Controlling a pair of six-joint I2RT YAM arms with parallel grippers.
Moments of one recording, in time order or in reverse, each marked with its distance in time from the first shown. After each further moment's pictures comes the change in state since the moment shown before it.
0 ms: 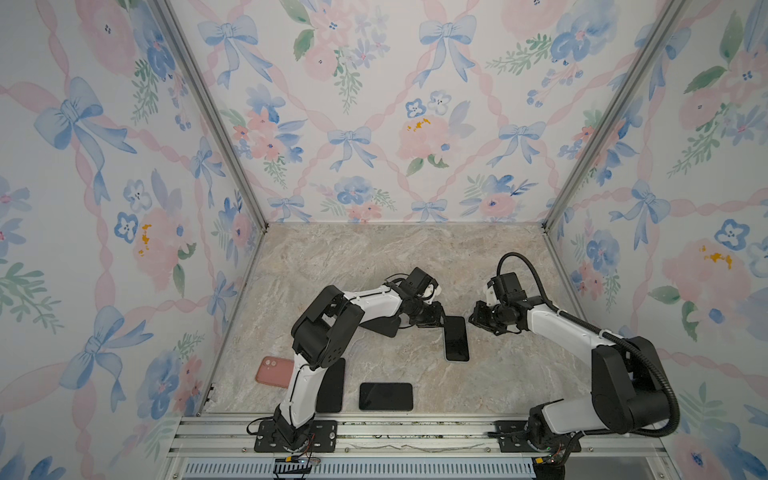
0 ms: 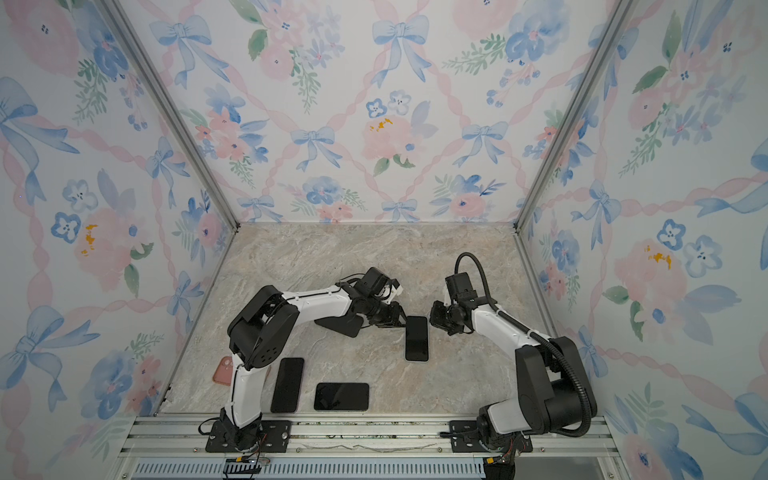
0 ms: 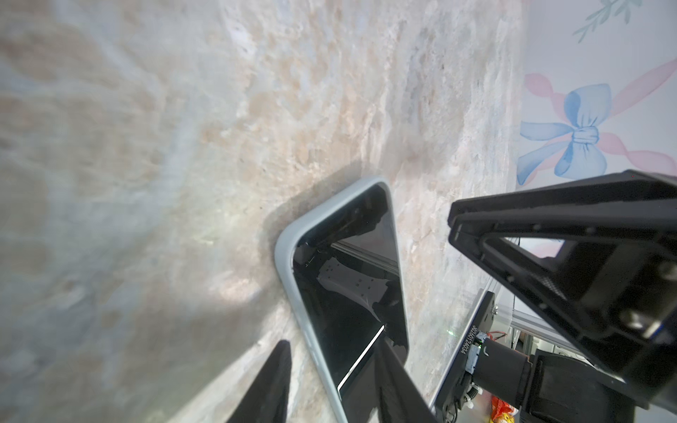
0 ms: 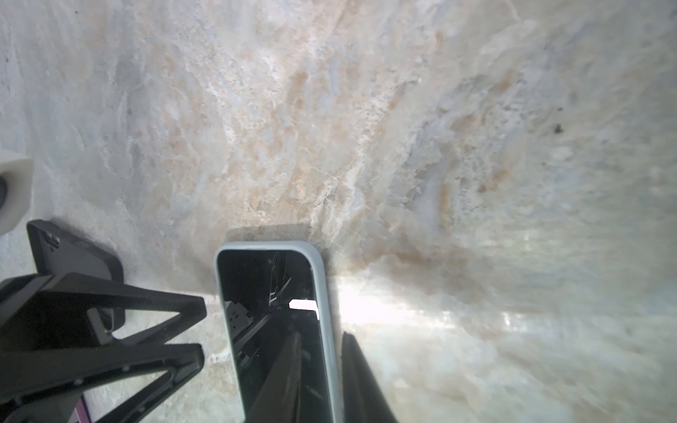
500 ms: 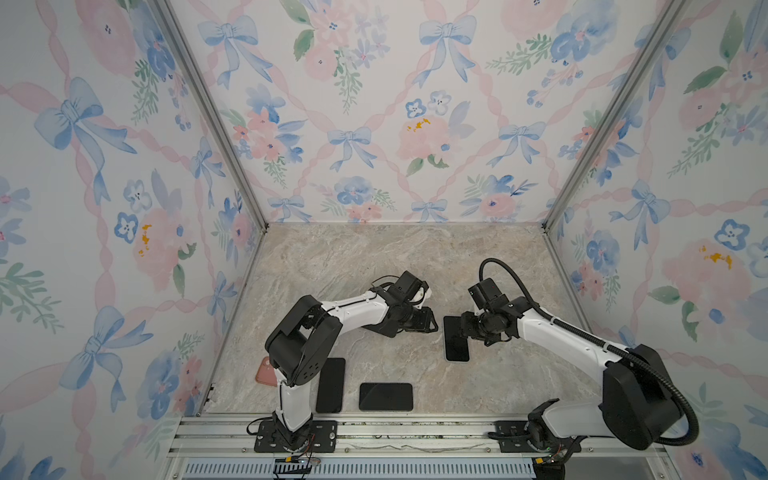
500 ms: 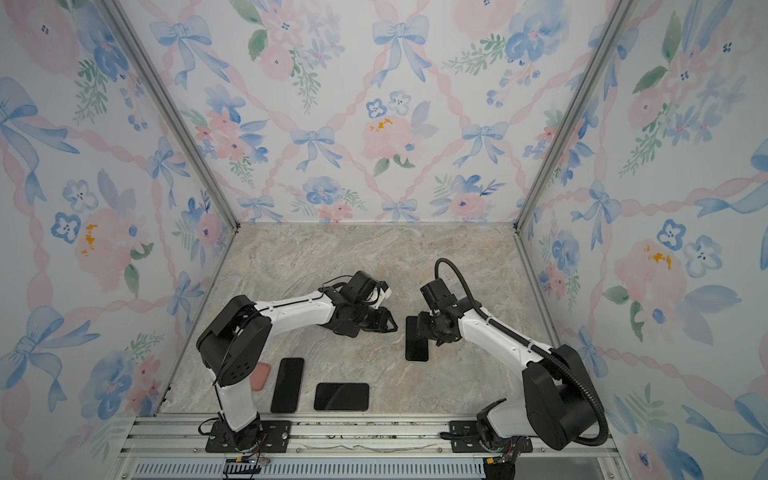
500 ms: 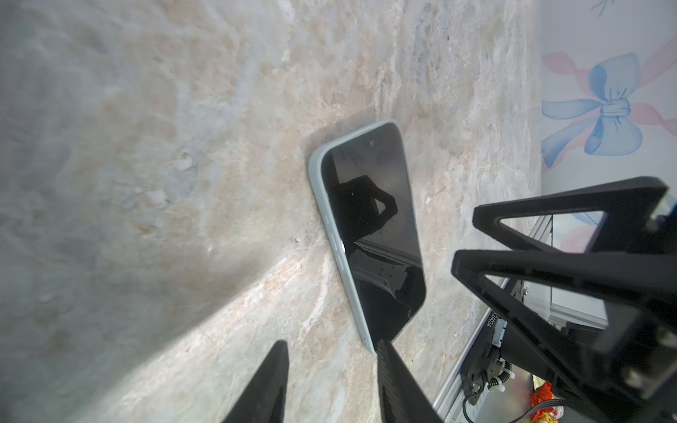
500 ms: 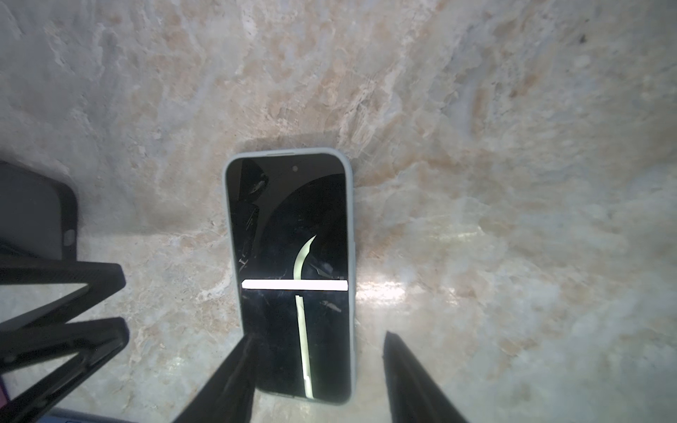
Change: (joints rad) left arm 0.008 -0.183 -0.165 -0.049 -0.092 0.074; right arm 0.235 -0.029 0.071 -0.207 0.206 0.078
